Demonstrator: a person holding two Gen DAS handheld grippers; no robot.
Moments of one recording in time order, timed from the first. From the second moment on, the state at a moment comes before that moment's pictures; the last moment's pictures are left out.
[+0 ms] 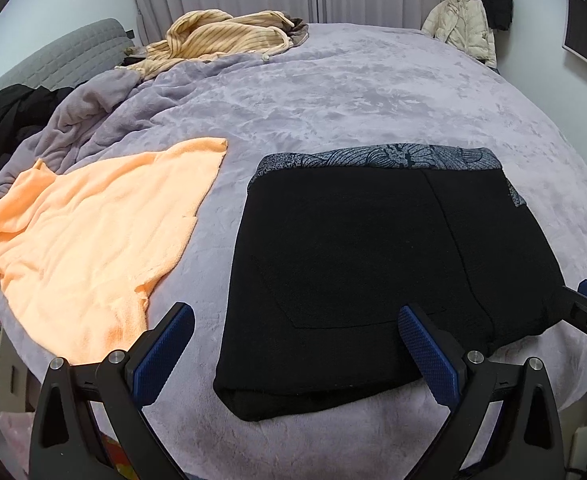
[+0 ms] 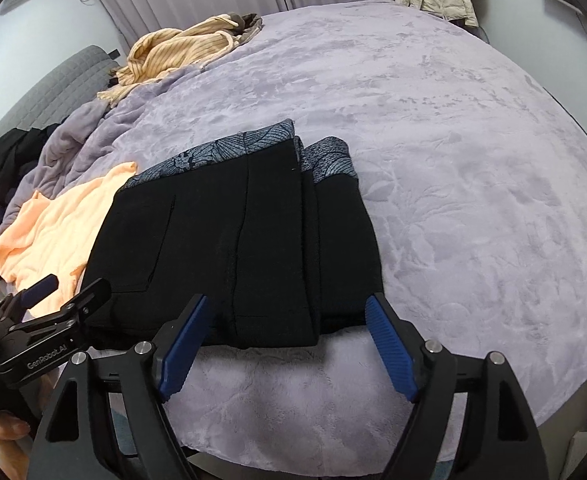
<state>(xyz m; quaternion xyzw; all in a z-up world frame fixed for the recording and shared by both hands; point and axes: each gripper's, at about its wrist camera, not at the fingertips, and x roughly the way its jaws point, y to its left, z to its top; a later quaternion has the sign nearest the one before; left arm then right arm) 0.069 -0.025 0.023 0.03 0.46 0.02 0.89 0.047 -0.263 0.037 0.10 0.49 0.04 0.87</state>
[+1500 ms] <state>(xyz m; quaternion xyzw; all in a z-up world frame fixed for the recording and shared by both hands) 0.050 -0.050 0.063 0.04 0.47 0.02 0.88 0.043 -0.237 0.085 0.01 0.50 0.01 0.87</state>
